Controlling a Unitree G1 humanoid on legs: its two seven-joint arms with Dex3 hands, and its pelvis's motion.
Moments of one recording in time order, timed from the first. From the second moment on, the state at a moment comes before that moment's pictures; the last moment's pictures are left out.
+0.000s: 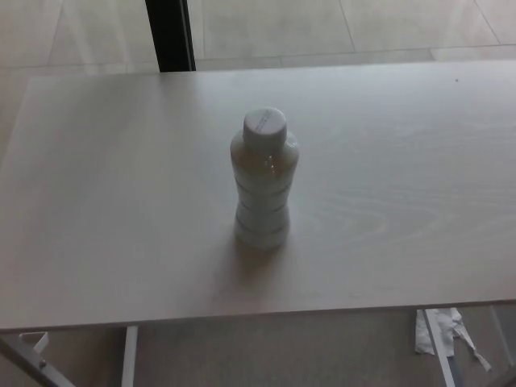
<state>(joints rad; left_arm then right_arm) 0.12 0.64 0.48 0.97 -0.12 0.01 -0.19 0.36 -0.40 -0.60 0.37 0.14 -0.04 0.10</state>
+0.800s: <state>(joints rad) -0.29 0.70 0.43 0.67 -0.18 0.00 -0.13 0.38 -0.39 -0.68 0.23 0.32 0.02 0.17</state>
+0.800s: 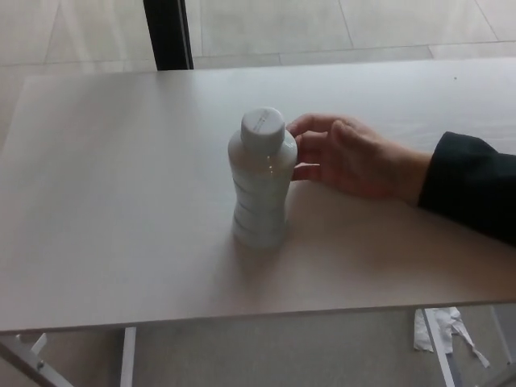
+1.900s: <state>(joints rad) -0.45 0.37 -0.19 0.46 -0.03 0.18 -0.24 0.38 -0.40 -0.67 0.16 0.33 0.11 0.15</state>
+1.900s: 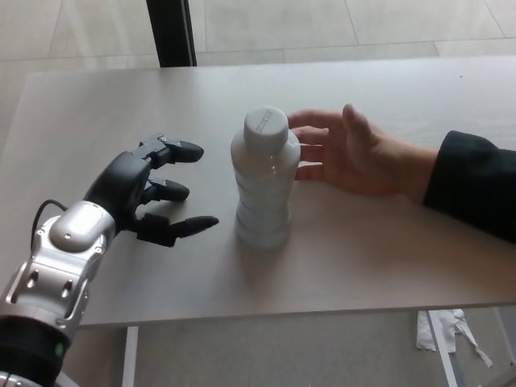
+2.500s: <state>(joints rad) -0.54 0.24 -0.23 0.55 0.02 0.19 -0.24 0.37 -0.40 -0.66 0.14 0.33 0.13 0.14</state>
